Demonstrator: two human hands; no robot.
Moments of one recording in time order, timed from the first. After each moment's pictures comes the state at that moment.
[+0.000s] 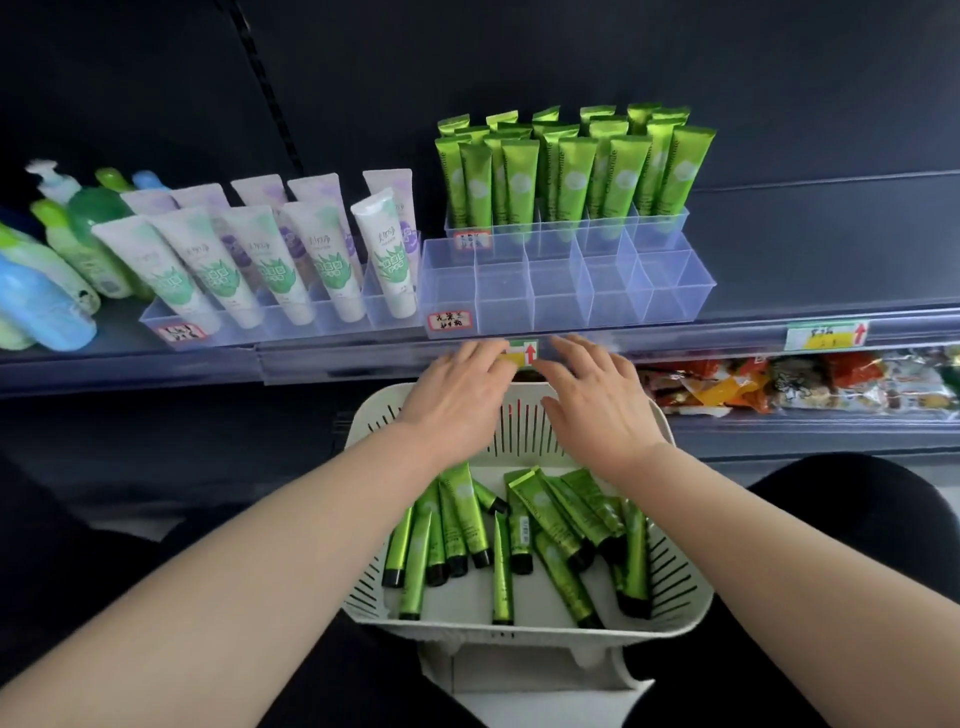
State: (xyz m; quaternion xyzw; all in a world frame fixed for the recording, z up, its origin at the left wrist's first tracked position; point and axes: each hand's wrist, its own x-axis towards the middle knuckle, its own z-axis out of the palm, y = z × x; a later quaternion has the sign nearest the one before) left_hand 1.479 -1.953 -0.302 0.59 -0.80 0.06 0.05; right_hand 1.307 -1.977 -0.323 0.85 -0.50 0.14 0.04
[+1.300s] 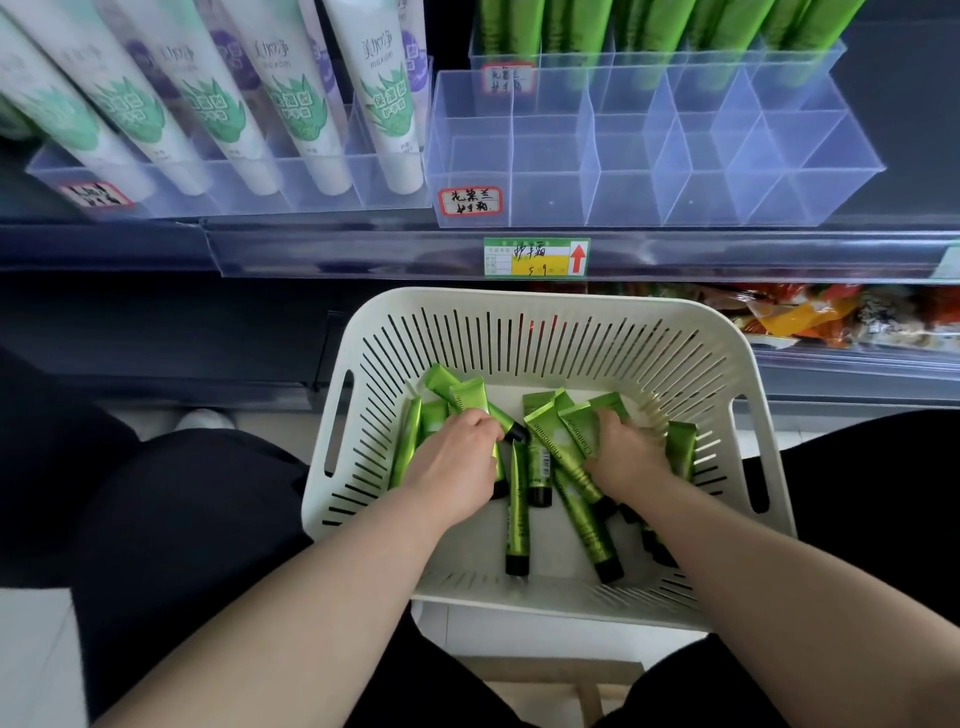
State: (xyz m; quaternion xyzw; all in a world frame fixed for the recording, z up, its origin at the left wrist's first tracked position) left_hand 1.489 -1.898 -0.445 0.68 -0.70 -0.22 0.02; right_hand 1.294 -1.968 -0.495 0.71 -0.65 -0.11 -0.25
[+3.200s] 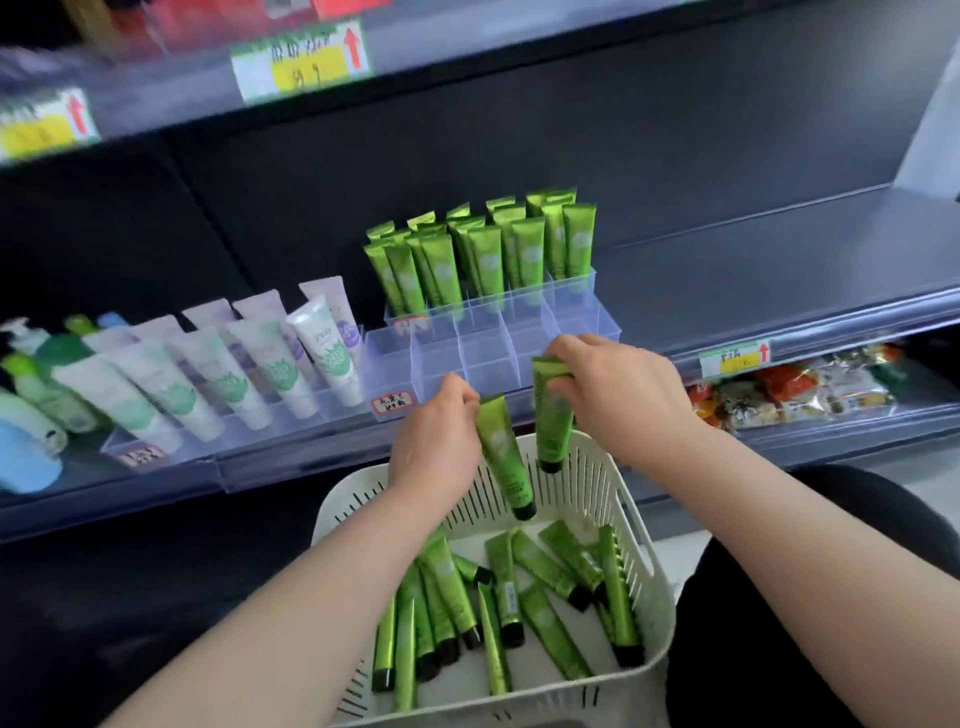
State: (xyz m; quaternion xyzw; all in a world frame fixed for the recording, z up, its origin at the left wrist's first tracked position) left_hand 1.419 -1.954 -0.260 0.70 -0.68 -0.06 0.23; right_hand 1.236 -1.969 -0.232 0.81 -0.55 0.21 0.03
